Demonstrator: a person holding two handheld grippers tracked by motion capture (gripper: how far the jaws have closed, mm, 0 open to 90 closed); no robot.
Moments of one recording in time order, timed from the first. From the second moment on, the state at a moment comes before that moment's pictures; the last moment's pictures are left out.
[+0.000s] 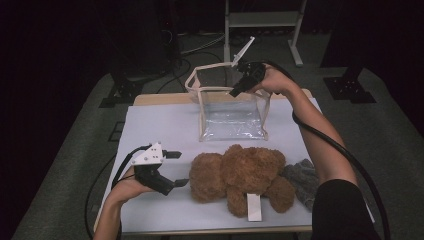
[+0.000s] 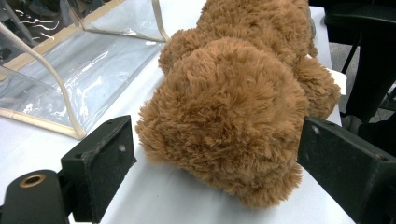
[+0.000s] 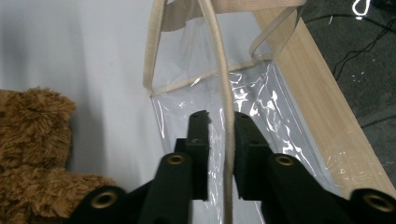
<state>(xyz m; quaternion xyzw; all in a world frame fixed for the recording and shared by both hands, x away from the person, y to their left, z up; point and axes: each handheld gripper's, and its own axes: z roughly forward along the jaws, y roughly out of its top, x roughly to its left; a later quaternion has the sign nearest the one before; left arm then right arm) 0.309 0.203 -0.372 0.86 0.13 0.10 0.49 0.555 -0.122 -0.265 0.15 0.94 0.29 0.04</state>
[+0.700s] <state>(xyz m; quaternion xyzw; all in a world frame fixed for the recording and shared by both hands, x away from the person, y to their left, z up) 0.310 0.196 -0.376 0.86 0.13 0.09 0.49 0.516 -0.121 -0.266 0.11 0.95 0.30 0.03</state>
